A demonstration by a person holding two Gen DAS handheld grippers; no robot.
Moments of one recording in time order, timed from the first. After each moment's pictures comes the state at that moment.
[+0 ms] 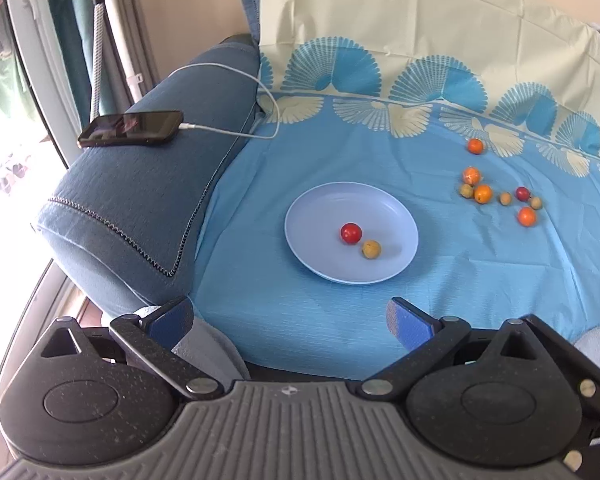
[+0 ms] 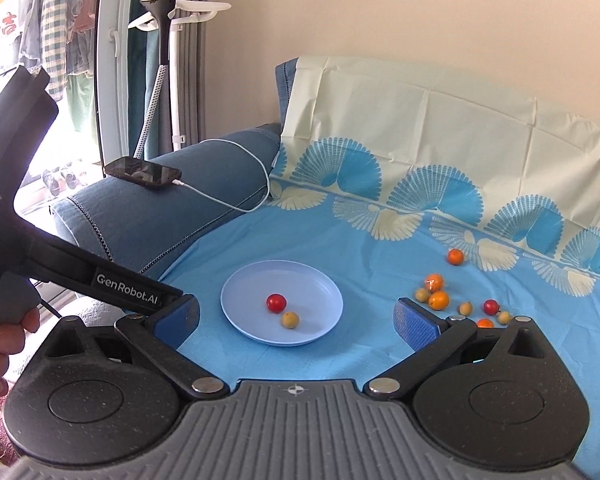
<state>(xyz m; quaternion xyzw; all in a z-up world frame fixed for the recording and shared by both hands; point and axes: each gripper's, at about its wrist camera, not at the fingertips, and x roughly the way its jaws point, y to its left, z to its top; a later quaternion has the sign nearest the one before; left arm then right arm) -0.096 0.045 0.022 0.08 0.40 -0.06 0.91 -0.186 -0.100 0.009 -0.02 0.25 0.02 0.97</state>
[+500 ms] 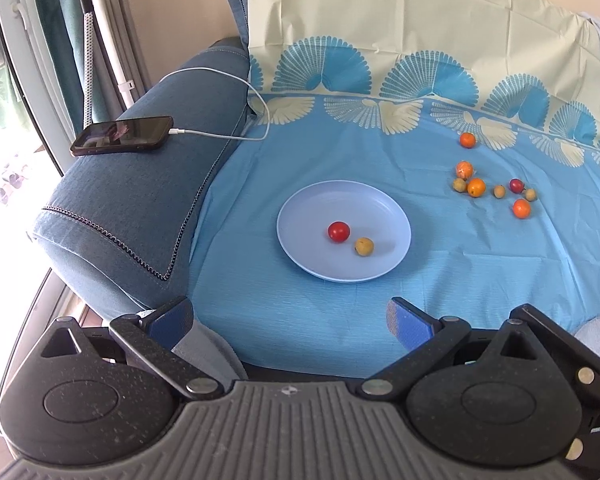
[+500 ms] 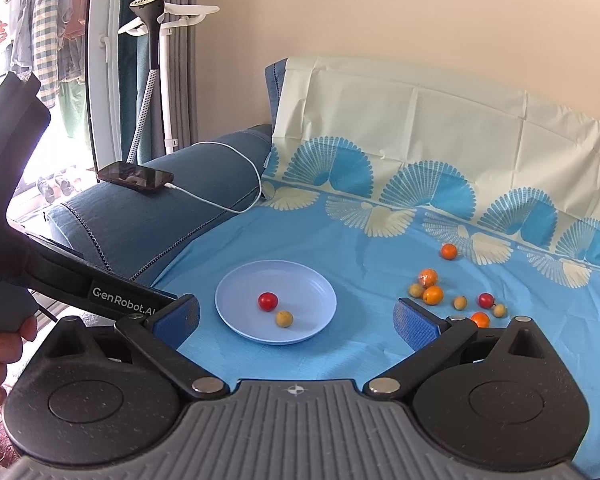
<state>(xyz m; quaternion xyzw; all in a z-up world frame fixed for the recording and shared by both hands) -0.097 0.040 0.021 0.10 0.40 -0.07 0.91 -0.187 -0.103 0.009 -0.01 0.25 0.01 0.97</state>
